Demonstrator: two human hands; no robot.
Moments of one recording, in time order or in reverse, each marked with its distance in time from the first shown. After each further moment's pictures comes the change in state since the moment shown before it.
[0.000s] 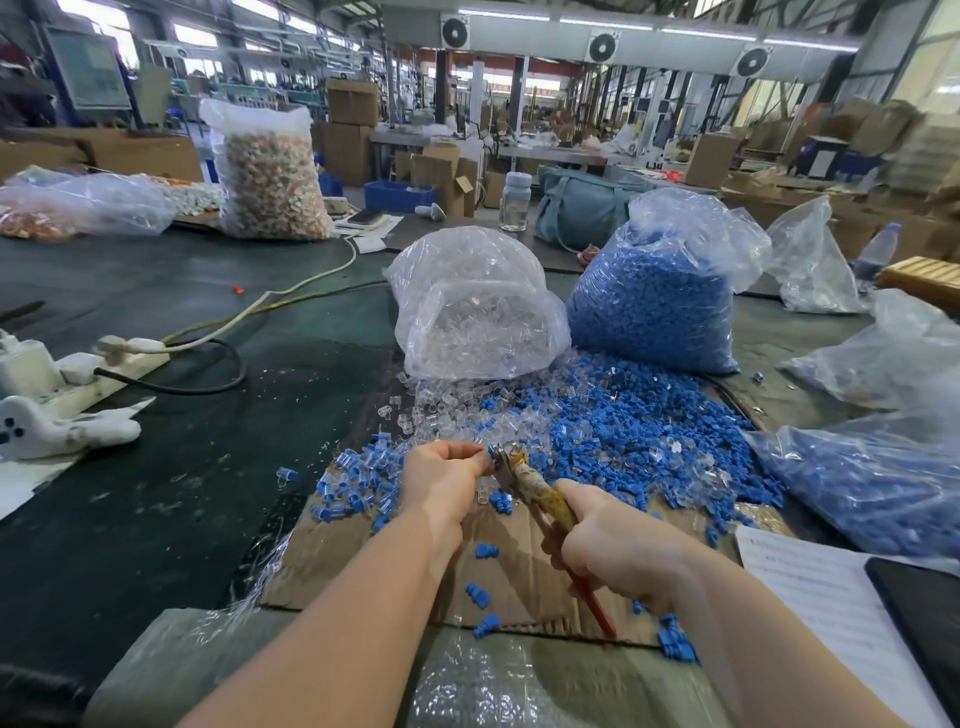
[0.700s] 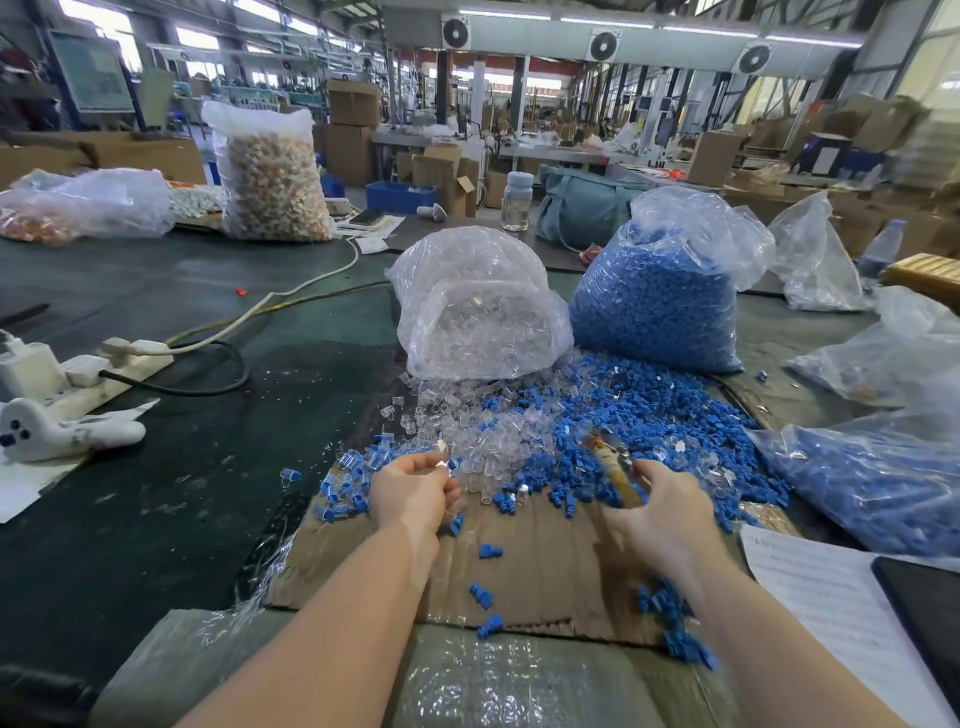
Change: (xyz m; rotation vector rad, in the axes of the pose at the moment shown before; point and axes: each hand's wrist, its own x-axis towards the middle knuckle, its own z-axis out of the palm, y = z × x) left_hand 0.016 -0.019 -0.020 -0.160 0.169 -0.115; right_hand 0.024 0.047 -0.016 -0.163 0.643 0.143
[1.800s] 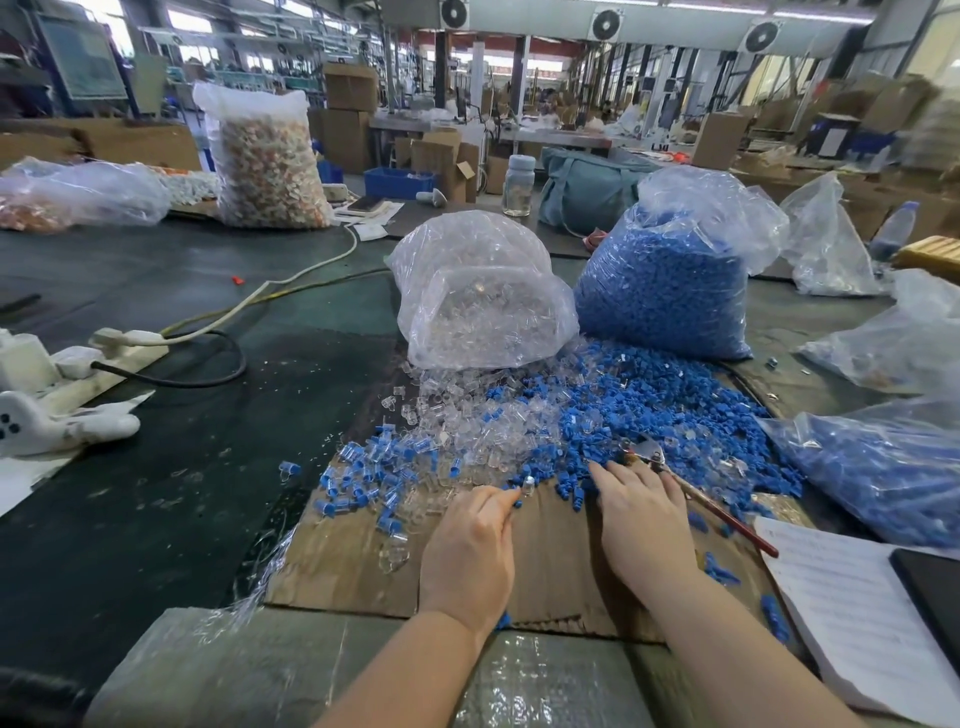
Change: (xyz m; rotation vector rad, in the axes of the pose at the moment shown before) left_hand -0.022 -0.066 0.005 0.914 -0.190 0.971; right_hand 0.012 0.009 0.046 -0.529 0.147 -0.370
